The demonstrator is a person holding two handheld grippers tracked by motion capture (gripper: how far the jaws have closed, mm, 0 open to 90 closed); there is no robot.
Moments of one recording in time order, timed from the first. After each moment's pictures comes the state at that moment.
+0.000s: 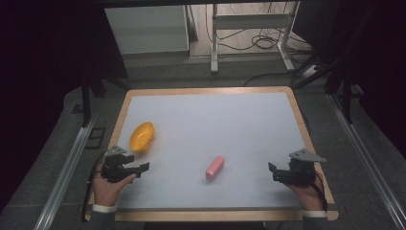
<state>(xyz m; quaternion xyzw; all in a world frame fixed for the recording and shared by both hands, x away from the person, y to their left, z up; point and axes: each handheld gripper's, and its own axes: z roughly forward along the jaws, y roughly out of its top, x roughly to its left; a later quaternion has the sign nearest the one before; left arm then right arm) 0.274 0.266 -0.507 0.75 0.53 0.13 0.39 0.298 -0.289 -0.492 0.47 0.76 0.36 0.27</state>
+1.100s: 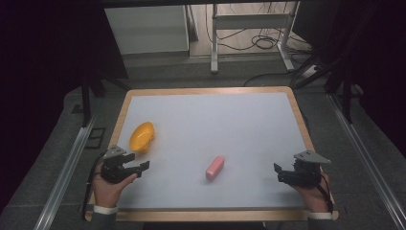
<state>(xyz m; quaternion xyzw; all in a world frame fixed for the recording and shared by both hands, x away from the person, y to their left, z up) 0.264 0.256 -0.491 0.74 0.52 0.15 0.40 0.294 -0.301 -0.491 0.47 0.76 0.35 0.28</state>
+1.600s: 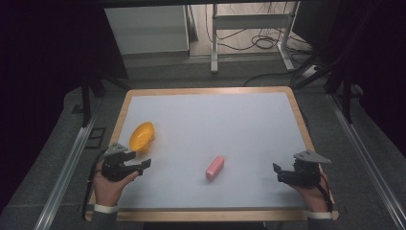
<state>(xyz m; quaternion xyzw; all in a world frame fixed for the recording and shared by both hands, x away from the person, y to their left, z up) 0.265 0.251 -0.475 0.74 0.52 0.16 0.40 0.295 -0.301 -0.492 0.47 0.76 0.36 0.27</state>
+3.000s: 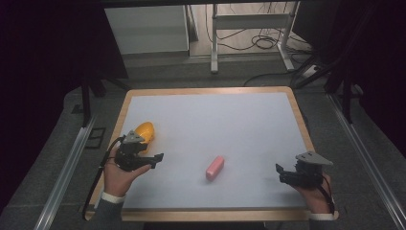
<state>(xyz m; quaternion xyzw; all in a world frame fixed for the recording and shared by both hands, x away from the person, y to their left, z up) 0.287 0.209 -0.445 0.79 0.47 0.15 0.36 0.292 -0.306 -0.493 0.48 0.76 0.34 0.29</state>
